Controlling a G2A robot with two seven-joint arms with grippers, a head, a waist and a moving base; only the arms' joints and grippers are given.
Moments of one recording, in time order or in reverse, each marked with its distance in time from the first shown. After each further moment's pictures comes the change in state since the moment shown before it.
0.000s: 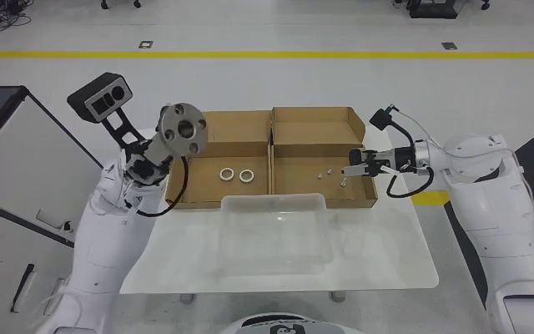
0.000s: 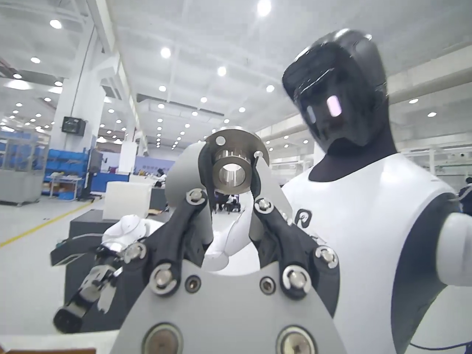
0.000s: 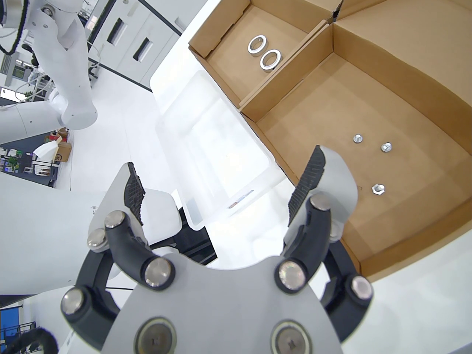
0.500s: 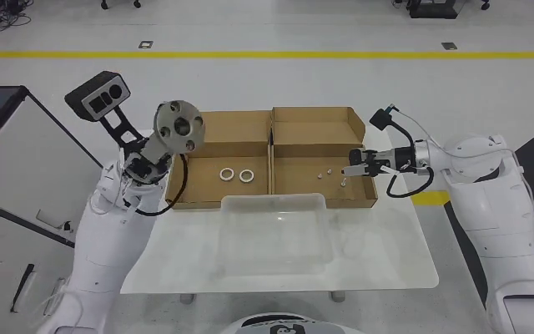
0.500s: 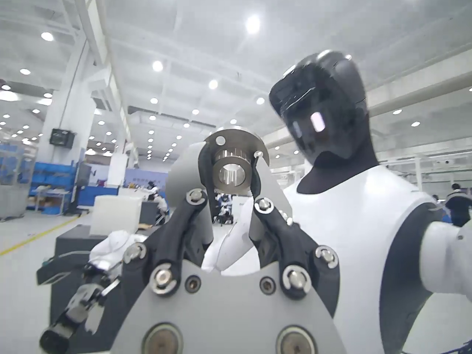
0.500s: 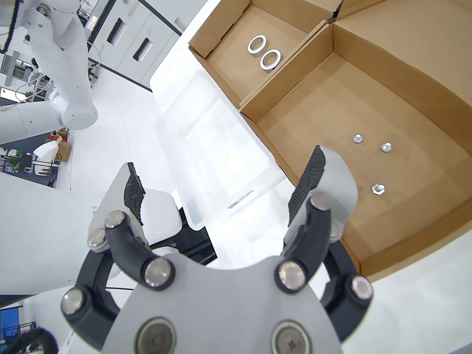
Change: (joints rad) left arm -0.003 0.000 -0.006 0.019 0.080 0.000 0.000; right arm 0.000 0.000 0.000 0.000 0.000 0.000 0.000
